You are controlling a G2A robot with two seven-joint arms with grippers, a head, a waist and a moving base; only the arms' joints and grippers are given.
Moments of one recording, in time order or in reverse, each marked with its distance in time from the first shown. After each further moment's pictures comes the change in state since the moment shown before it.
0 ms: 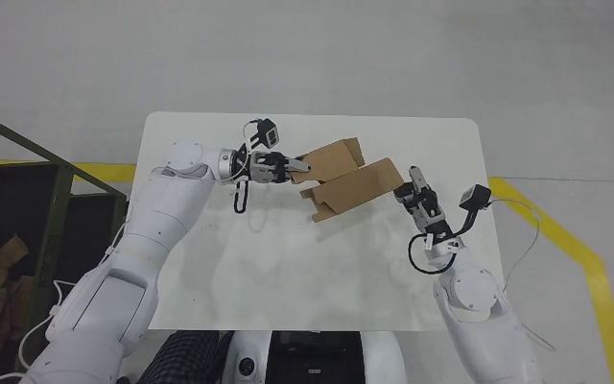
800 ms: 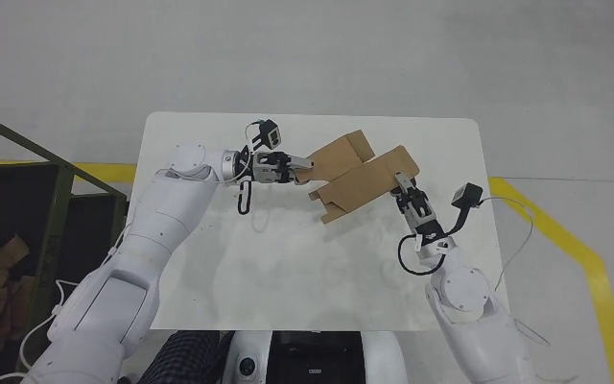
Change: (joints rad) left arm 0.005 -0.006 0.026 0.004 -0.048 0.003 0.040; right arm 0.010 0.003 -0.069 -0.027 -0.061 -0.009 -0.078
